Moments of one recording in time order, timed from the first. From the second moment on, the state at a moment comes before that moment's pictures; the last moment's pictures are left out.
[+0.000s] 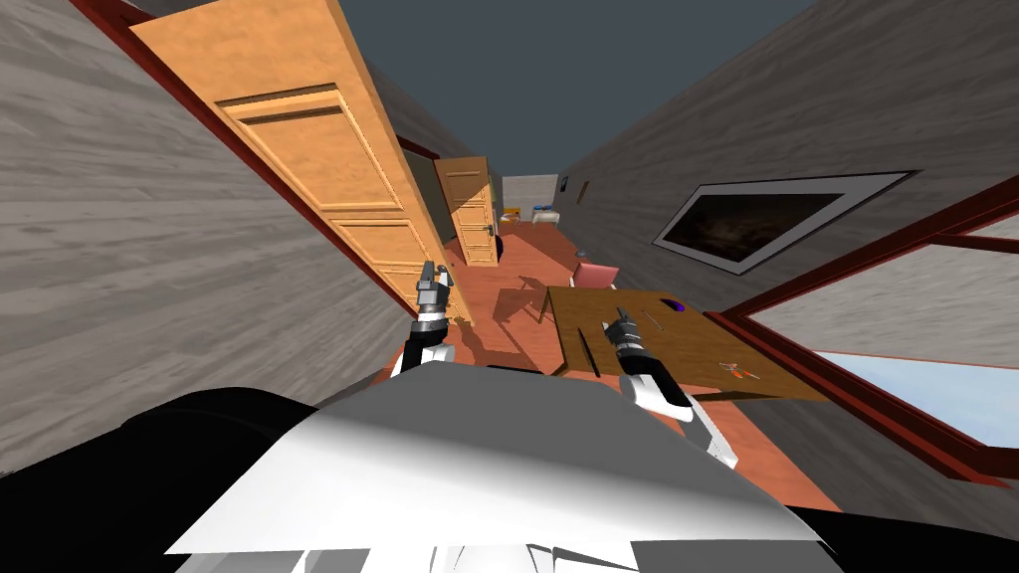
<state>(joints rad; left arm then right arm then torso) 0.54 -0.02 -0.05 -2.35 -0.04 -0.36 -0.13 0.49 -0.36 -0.18 -1.93 -0.29 0.04 -0.20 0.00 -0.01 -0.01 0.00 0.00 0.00</state>
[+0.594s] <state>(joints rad) 0.54 -0.02 -0.05 -2.35 -0.04 -0.36 -0.13 0.50 -0.39 -0.22 -1.85 -0.34 0.20 -0.26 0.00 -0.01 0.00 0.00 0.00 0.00</state>
